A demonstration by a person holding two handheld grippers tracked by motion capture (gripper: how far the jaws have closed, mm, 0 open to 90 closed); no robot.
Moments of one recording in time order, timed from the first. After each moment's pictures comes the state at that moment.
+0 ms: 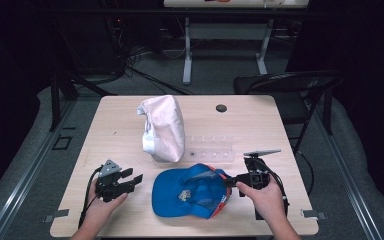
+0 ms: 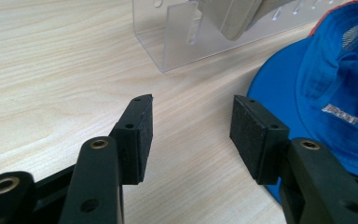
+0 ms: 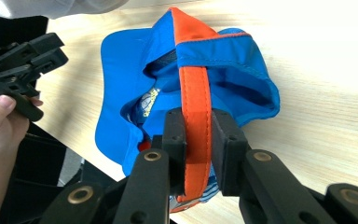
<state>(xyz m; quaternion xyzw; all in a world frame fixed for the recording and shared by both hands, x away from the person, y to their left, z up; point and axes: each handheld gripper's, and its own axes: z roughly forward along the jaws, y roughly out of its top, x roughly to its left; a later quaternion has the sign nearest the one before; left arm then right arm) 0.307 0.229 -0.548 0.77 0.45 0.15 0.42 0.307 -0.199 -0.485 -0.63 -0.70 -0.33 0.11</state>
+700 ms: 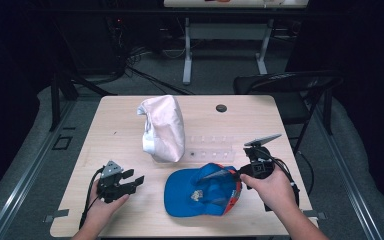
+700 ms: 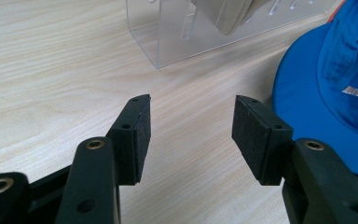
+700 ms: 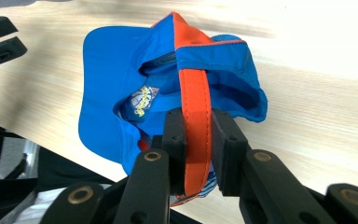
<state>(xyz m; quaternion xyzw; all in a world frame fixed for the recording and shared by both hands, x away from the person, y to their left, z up) 0.306 0.225 -0.550 0.78 0.44 0.15 0.42 0.314 -0.196 -0.438 -0.63 -0.74 -0.23 0.05</state>
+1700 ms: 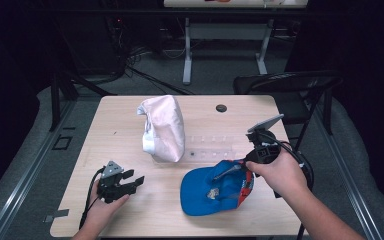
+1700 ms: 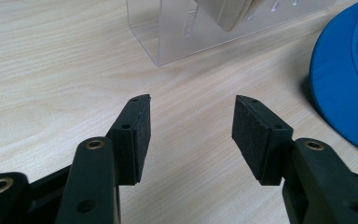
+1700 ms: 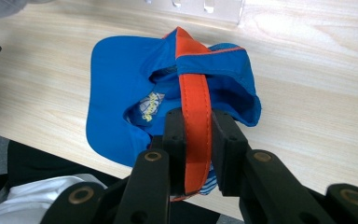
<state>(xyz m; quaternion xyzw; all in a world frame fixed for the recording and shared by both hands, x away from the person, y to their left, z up) 0.306 0.224 -0.551 0.78 0.44 0.14 0.41 0.326 -0.196 -0.388 -0.64 -0.75 -0.16 0.00</state>
